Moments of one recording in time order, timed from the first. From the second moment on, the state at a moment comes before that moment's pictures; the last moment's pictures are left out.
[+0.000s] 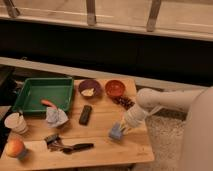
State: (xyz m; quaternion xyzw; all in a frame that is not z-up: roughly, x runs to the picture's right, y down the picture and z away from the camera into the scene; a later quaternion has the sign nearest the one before) arm 0.120 0.223 0.776 -0.36 0.24 0.82 0.37
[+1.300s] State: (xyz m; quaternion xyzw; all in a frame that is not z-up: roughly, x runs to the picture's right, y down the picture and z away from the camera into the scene) arm 0.064 0.176 0.797 -0.37 0.18 0.80 0.43
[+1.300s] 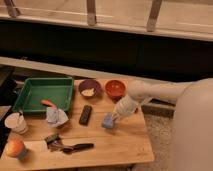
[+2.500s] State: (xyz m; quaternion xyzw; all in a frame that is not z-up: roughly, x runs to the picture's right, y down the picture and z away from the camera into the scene) arm 0.101 0.170 0.804 -0.32 0.22 0.83 0.39
